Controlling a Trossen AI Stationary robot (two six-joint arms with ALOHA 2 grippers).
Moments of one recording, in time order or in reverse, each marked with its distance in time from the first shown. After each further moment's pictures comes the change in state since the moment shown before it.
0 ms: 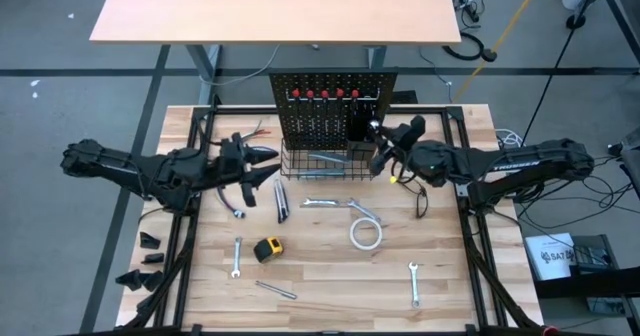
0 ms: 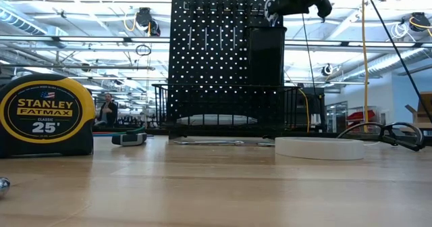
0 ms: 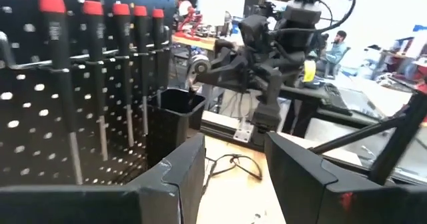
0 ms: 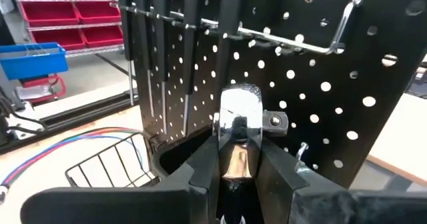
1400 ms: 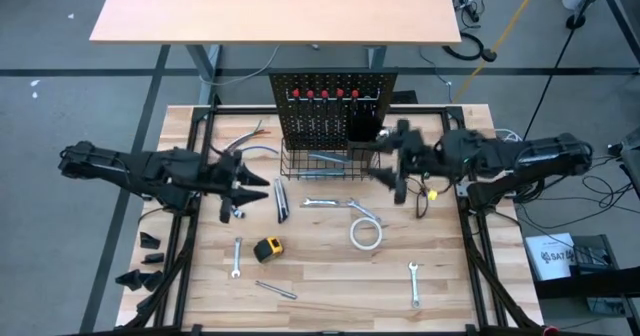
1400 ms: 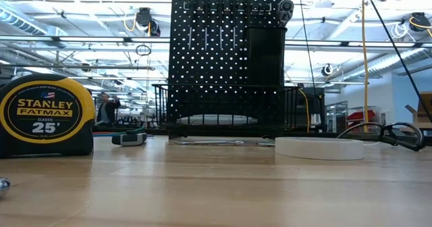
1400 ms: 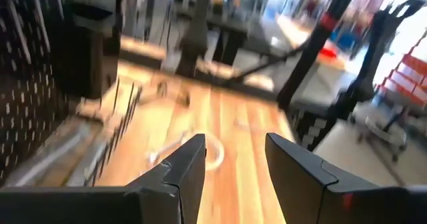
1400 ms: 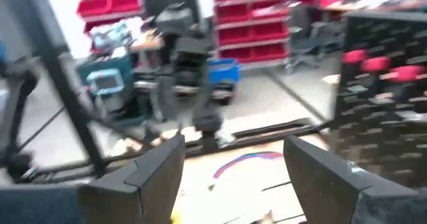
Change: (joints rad) left arm -0.001 -0.113 0.002 -0.325 0.359 -0.157; right arm 0.134 0.006 0.330 -0.180 -0.545 0.009
